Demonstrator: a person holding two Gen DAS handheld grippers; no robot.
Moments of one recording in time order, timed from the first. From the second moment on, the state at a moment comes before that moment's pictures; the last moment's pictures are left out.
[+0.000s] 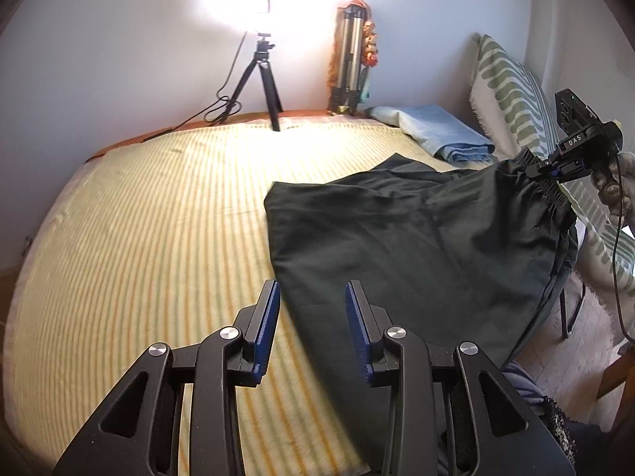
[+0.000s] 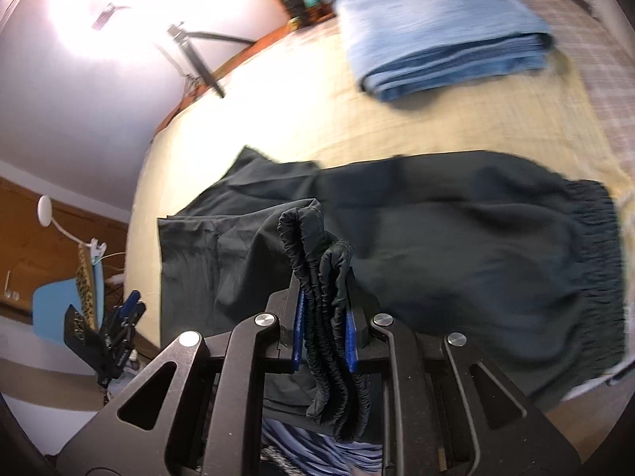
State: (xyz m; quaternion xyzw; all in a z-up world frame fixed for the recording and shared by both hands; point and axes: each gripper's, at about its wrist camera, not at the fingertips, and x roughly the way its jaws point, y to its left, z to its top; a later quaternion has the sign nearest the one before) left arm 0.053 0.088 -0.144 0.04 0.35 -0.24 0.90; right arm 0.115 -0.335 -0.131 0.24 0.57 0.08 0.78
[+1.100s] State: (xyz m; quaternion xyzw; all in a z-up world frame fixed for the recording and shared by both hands) left arm 0.045 0.020 -0.150 0.09 0.36 -0.29 0.88; right arm 0.098 -0.465 -0.154 0.26 0.56 0.02 0.79
